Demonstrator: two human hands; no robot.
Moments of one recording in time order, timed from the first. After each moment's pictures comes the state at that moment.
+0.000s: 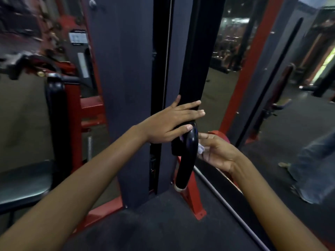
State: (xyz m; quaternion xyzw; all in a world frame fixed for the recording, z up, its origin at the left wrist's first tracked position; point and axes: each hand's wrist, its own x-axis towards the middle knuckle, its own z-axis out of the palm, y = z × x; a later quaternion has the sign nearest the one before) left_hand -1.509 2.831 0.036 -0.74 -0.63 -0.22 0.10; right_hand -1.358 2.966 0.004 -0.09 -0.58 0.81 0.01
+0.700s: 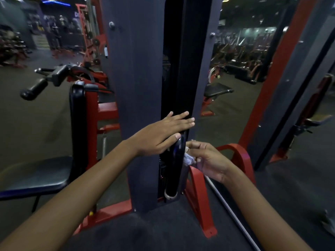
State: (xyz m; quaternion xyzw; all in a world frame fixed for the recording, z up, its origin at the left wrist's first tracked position) left_hand -1.473 2.820 0.035 -0.66 -0.71 -0.22 0.11; right_hand -1.360 2.988 -0.007 0.01 -0.63 0.78 0.00
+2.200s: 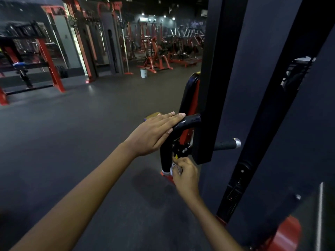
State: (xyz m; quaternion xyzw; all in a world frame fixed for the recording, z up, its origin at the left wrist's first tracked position) left_hand -1.336 2.873 0.007 -0.11 -0.95 -0.02 0.28; right_hand -1.391 3.020 -0.109 0.33 -0.76 0.56 0.03
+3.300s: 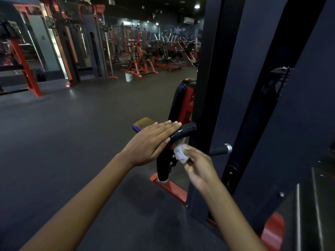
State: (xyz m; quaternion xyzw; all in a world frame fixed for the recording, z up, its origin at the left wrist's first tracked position) left_hand -1.340 2.868 0.004 -0.14 -0.94 -0.04 0.30; right_hand -1.401 3.039 -0.013 0.02 -0.43 0.85 -0.30
